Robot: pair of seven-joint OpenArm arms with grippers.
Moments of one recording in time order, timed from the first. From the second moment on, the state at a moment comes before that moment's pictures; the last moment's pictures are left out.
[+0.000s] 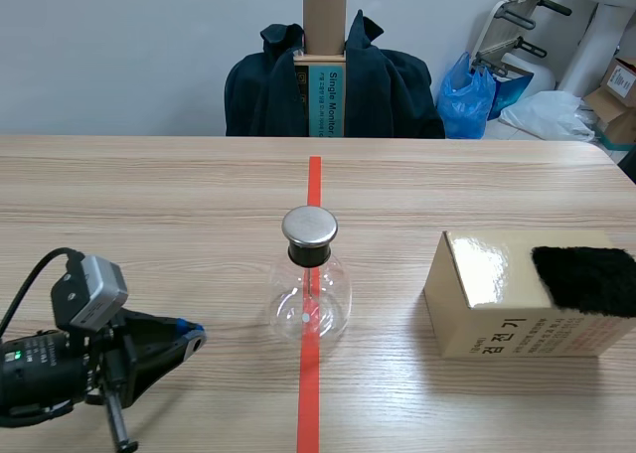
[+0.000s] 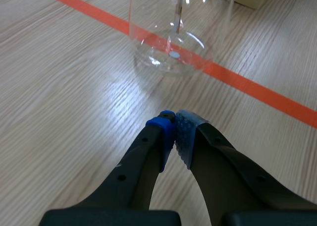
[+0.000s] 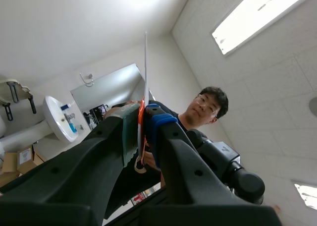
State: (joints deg) left arm 6.8 -27.3 13.6 63.4 10.4 -45.1 -33.2; right arm -36.6 20.5 22.1 115.2 -43.5 -33.3 20.0
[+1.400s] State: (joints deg) left arm 3.1 -24.5 15.6 58.7 10.4 -41.8 -35.4; right arm -18.9 22.4 -21.0 86.7 -62.1 -30.5 15.3
